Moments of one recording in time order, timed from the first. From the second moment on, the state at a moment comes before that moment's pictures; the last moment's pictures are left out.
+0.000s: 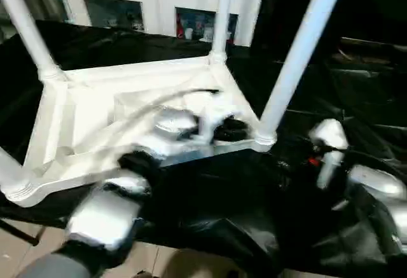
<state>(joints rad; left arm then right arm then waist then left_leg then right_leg) -0.87 0.19 -0.23 0.86 0.04 -0.06 -1.08 -0.17 -0.48 0.01 -0.04 0.40 0.41 0.82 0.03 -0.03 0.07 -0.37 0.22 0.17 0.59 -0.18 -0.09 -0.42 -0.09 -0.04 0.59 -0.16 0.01</state>
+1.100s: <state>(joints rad) -0.46 0.56 -0.31 0.11 0.10 0.43 -1.17 -0.61 -0.01 -0.09 0.66 0.27 0.03 0.13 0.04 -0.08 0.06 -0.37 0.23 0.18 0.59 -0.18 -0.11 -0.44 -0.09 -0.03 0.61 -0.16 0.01</state>
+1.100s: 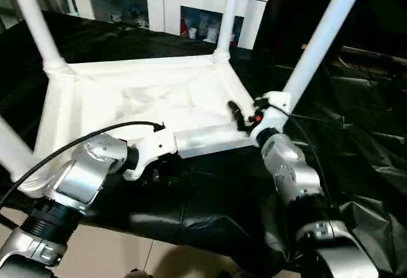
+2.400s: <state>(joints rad) -0.36 0.66 -0.30 0.14 0.20 0.12 -0.93 -0.63 -0.20 -0.27 0.85 0.23 -0.19 -0.09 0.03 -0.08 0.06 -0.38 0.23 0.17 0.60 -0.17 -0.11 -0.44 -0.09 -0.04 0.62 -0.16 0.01</state>
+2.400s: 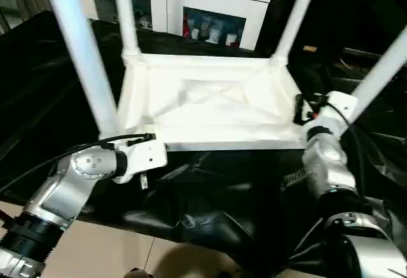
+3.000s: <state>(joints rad) -0.12 0.78 0.07 0.08 -0.32 0.27 -1.25 -0.39 -0.19 -0.07 0.59 0.20 -0.06 0.23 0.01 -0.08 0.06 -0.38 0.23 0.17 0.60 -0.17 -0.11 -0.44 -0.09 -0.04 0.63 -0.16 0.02</state>
